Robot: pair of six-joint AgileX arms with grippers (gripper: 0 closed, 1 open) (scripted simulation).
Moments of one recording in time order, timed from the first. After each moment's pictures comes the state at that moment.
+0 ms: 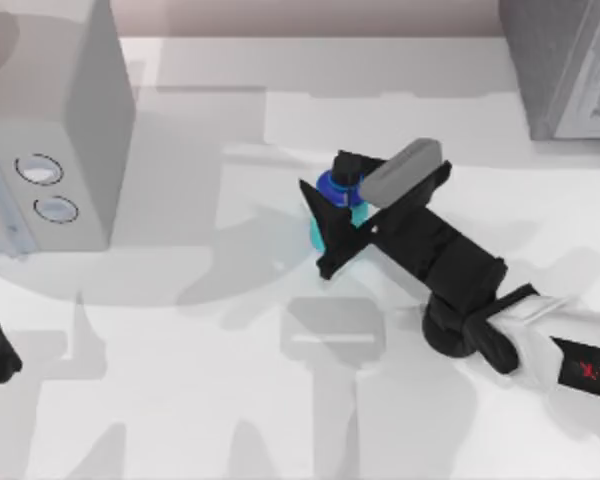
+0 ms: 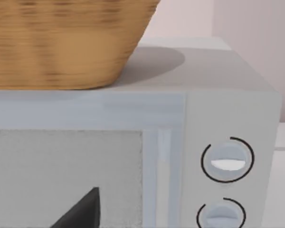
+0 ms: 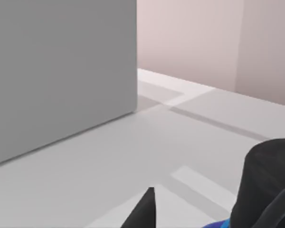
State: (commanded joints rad) left arm 0.00 0.00 0.00 0.00 0.00 0.00; right arm 3.70 0.62 4.65 -0.89 0.25 3.13
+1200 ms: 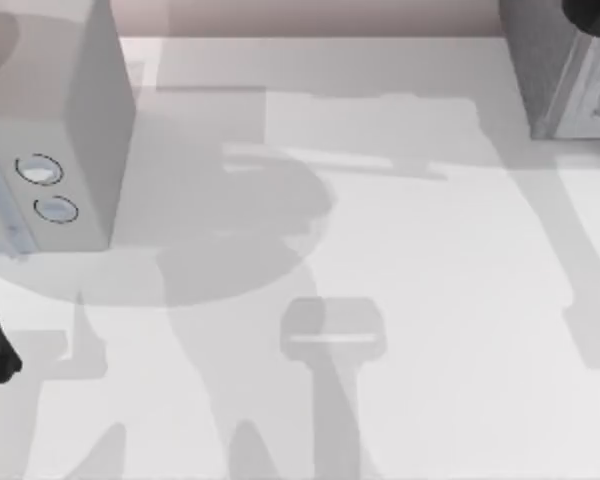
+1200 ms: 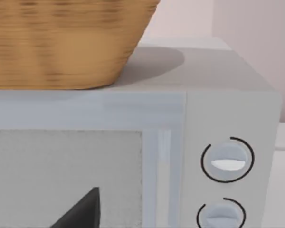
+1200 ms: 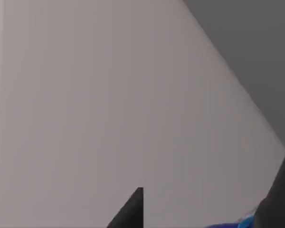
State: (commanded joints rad) left arm 0.00 0.00 0.00 0.00 0.00 0.00; right arm 2.45 1.15 3.58 -0.02 -0.07 2.20
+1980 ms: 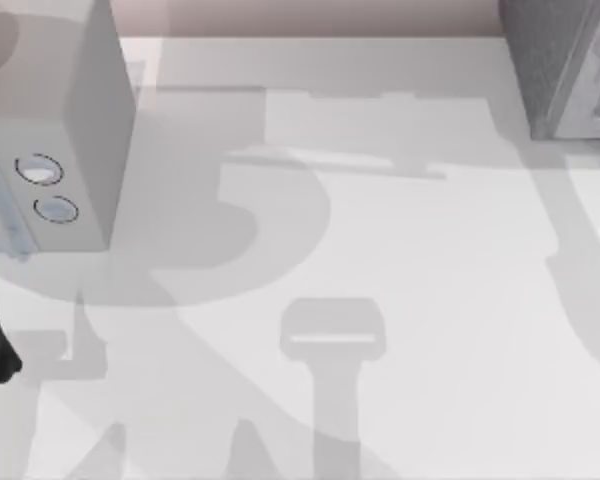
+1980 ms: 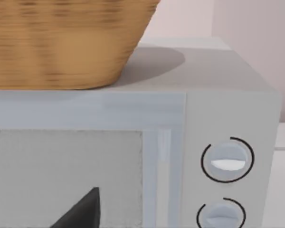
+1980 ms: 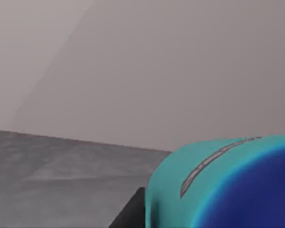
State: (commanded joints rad) left arm 0.00 0.00 0.00 0.00 0.00 0.00; right arm 1.50 1.48 2.59 0.61 -0.38 1.39
